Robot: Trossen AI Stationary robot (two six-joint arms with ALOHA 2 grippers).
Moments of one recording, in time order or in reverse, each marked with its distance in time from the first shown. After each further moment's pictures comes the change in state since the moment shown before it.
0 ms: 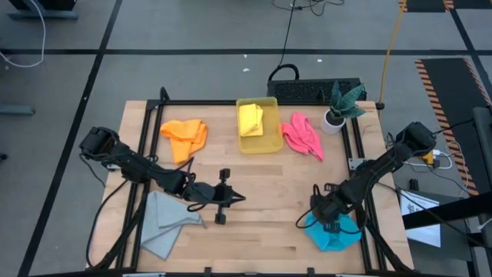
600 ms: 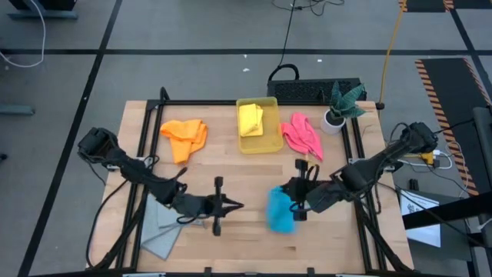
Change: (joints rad) left arm -0.155 -0.015 0.001 0.168 -0.217 0.118; right arm -0.131 -0.017 0.501 0.163 0.687 -0.590
